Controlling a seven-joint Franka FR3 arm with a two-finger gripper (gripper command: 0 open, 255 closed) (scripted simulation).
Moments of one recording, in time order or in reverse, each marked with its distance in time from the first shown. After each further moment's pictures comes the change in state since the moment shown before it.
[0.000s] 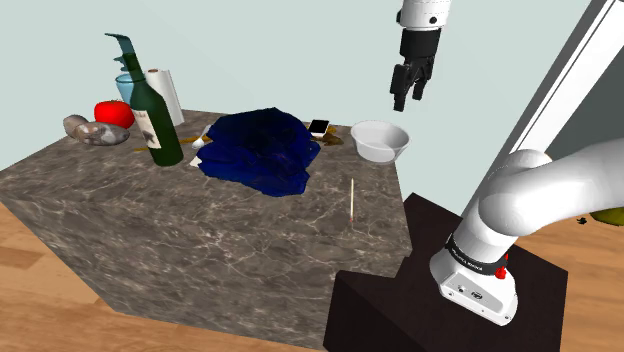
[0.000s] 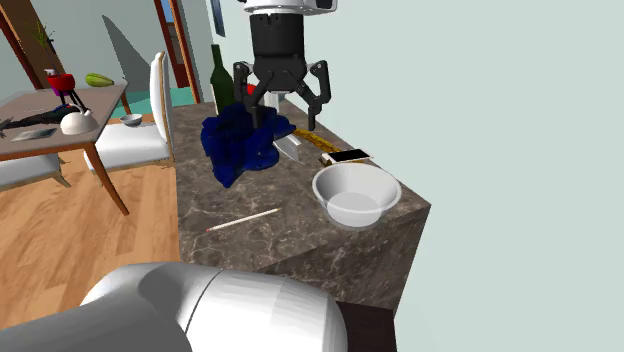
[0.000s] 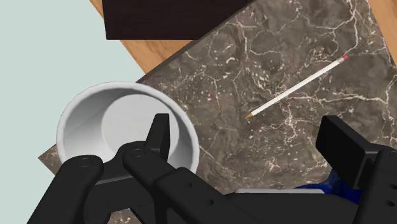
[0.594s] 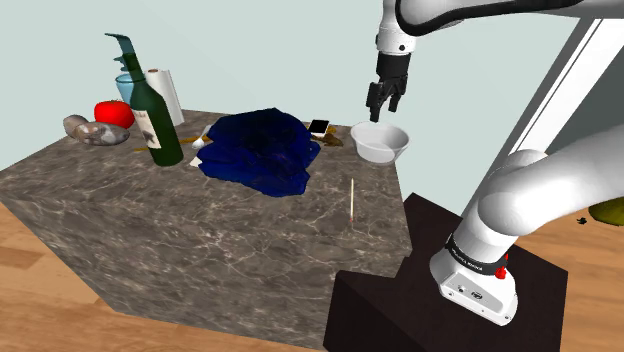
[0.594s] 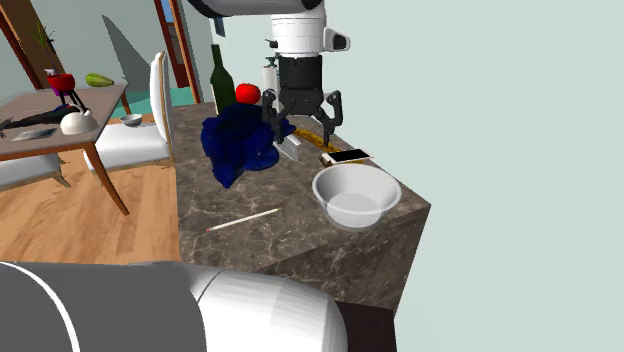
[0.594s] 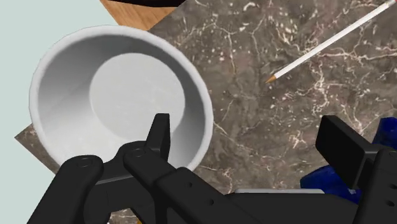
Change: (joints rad) arm -0.015 0.147 -0.038 -0.066 -0.012 0.260 -0.021
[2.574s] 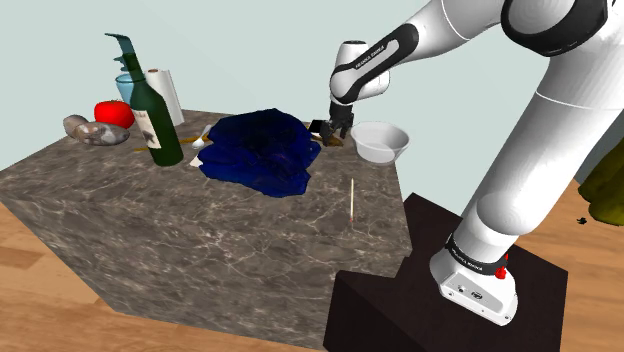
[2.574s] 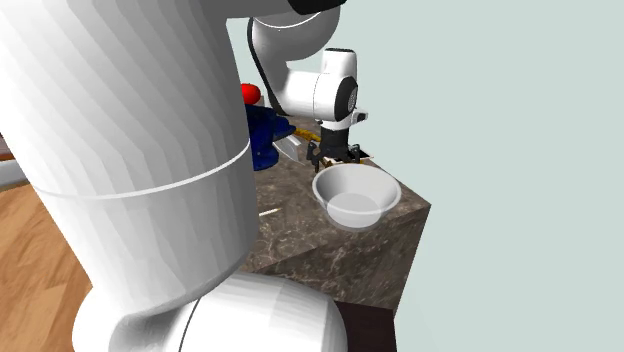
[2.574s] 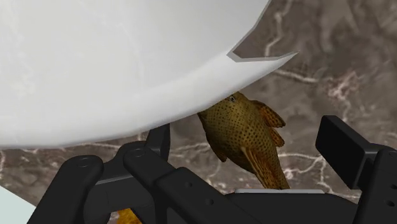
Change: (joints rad) arm -0.015 0.691 -0.084 0.136 0.086 0.684 -0.110
